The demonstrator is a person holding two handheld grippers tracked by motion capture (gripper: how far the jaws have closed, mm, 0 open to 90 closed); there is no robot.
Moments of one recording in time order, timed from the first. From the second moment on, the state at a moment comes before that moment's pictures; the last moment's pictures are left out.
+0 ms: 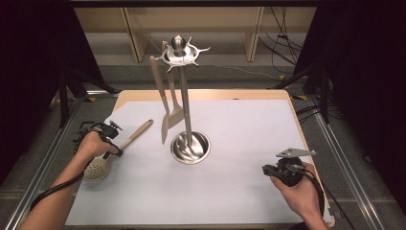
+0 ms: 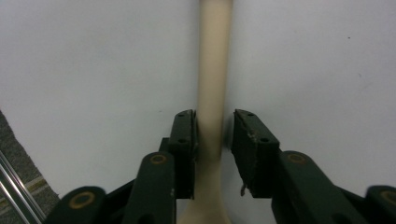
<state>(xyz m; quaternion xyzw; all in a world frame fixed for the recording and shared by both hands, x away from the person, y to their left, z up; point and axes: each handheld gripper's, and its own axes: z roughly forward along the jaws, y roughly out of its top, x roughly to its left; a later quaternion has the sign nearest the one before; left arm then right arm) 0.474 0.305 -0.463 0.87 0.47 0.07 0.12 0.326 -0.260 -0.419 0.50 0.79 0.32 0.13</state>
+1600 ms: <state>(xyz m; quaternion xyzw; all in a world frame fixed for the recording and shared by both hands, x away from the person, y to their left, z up) 0.395 0.292 -0.410 0.79 0.43 0.23 0.37 0.324 -0.258 -0.416 0.51 0.78 0.33 0.14</state>
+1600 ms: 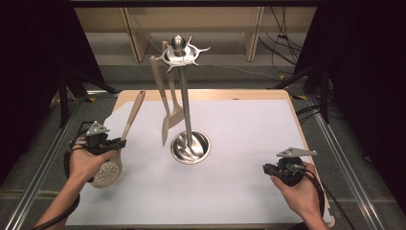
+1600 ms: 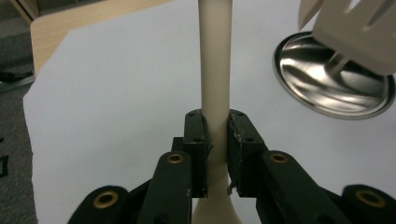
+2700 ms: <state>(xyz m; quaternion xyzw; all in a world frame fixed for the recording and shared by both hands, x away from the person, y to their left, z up) 0.318 0.249 -0.363 0.71 0.40 0.29 0.51 0.326 -0.256 -0.416 0.50 0.79 0.33 0.15</state>
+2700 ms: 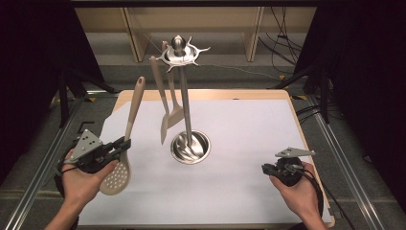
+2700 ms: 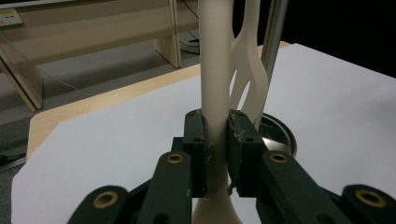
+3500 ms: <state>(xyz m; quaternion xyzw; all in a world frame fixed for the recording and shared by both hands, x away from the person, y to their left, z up) 0.300 0.232 -0.342 0.71 0.36 0.31 0.52 0.326 -0.256 -0.416 0.50 0.79 0.33 0.15</state>
